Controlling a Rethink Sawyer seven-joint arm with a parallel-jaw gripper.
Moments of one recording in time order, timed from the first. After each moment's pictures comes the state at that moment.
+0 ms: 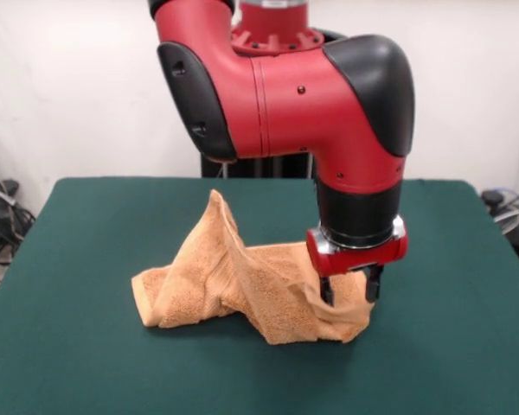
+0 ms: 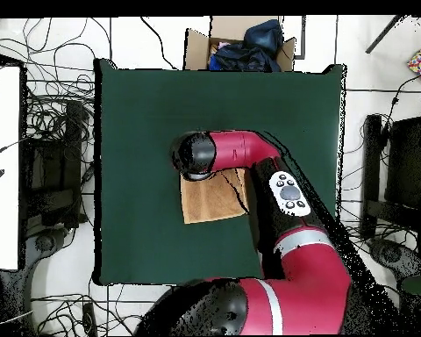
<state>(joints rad) -0.38 -0.47 0.37 1.48 -0.36 0.70 1.57</state>
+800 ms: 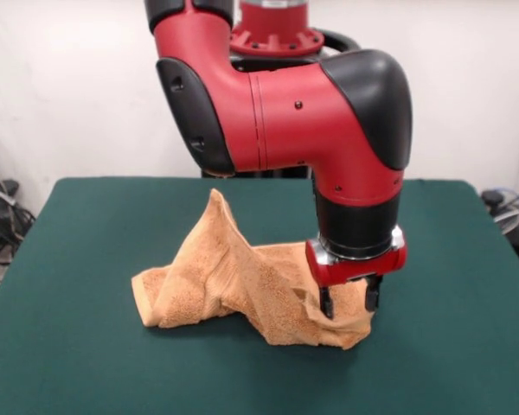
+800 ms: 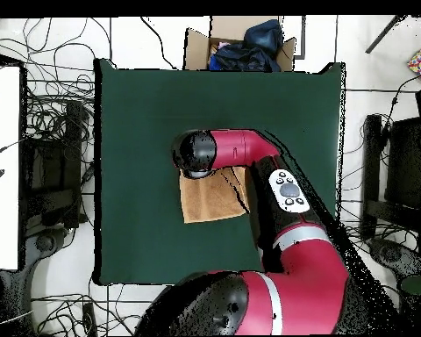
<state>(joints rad) -0.38 -0.44 0.37 1.45 -0.36 0.70 1.57</state>
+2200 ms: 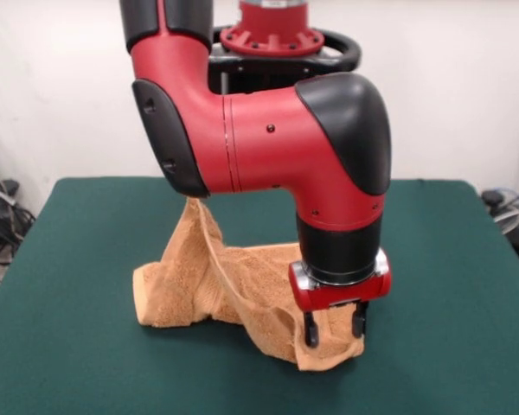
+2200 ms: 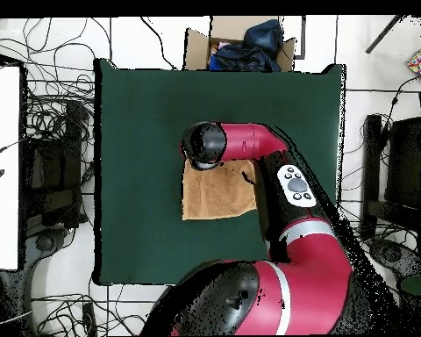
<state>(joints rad) -0.40 -0.39 0.37 1.37 -0.36 0.70 1.57</state>
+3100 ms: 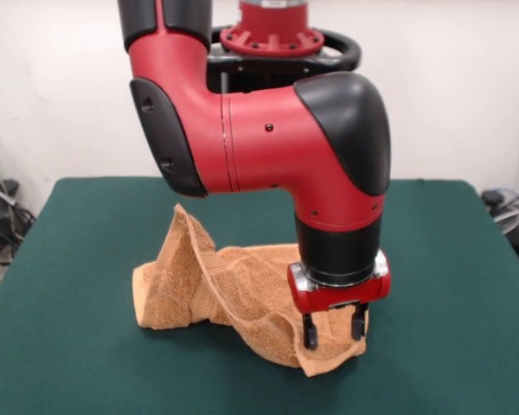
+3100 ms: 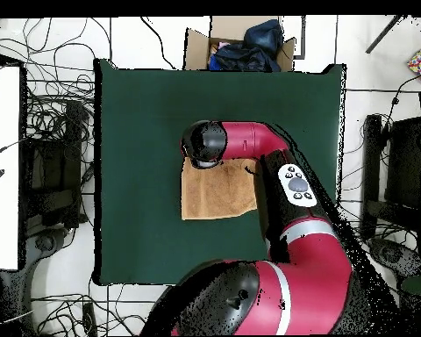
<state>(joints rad) -0.40 -0.39 0.37 1.36 -0.36 0.70 1.57</state>
